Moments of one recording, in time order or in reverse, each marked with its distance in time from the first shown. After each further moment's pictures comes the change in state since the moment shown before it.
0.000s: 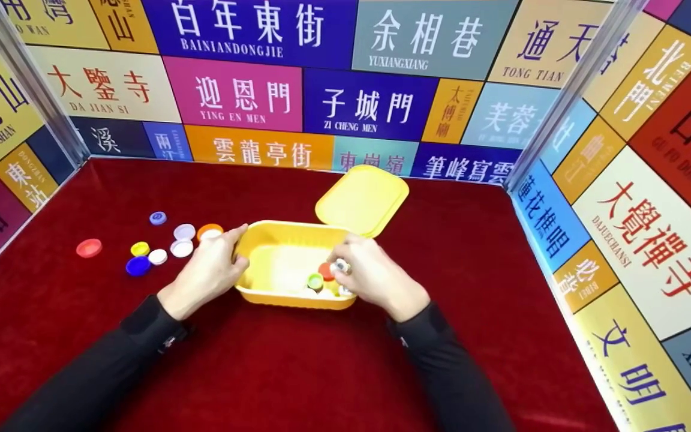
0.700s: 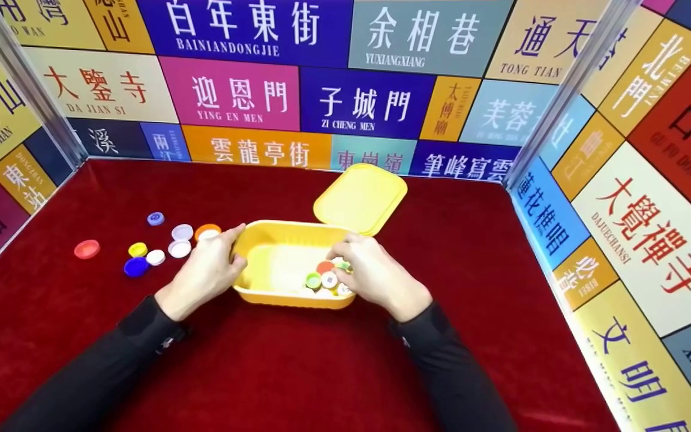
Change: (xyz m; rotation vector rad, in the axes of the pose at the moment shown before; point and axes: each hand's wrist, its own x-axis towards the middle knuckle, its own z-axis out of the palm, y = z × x) left_hand -0.001 -0.002 0.003 0.008 0.030 0.026; right_hand -0.005 0.001 -0.004 0.005 0.004 -0.002
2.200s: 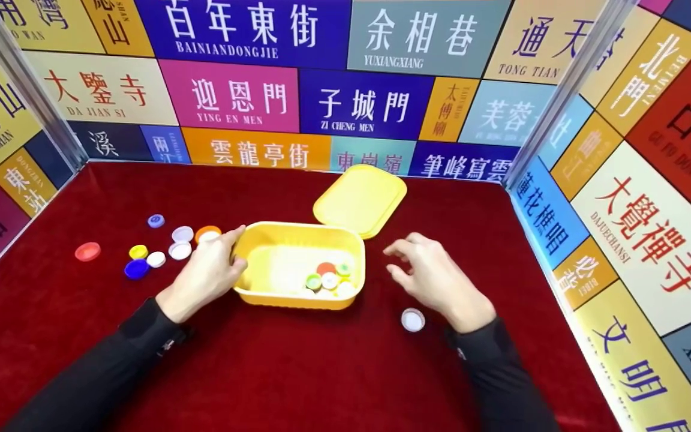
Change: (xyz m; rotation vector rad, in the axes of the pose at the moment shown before) left_hand 0.001 0.001 0.001 0.008 0.001 -0.012; right_hand -0.065 0.040 -0.043 -0.073 0.116 0.125
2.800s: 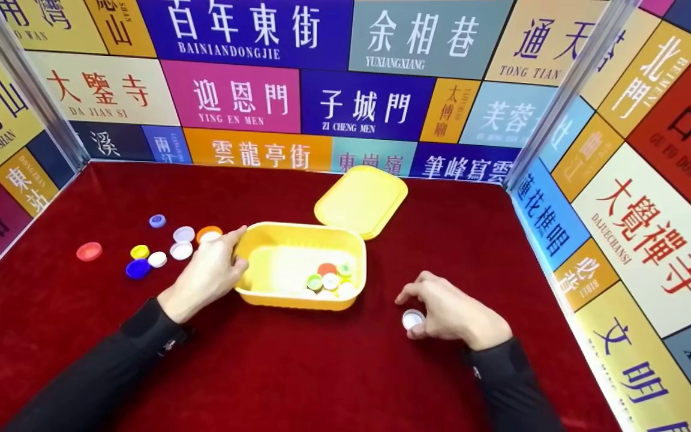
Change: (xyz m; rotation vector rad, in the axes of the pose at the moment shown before) left_hand 0.000 0.001 -0.001 -0.002 -0.019 -0.016; right_hand -0.043 0.023 0.003 0.095 -0.420 0.121
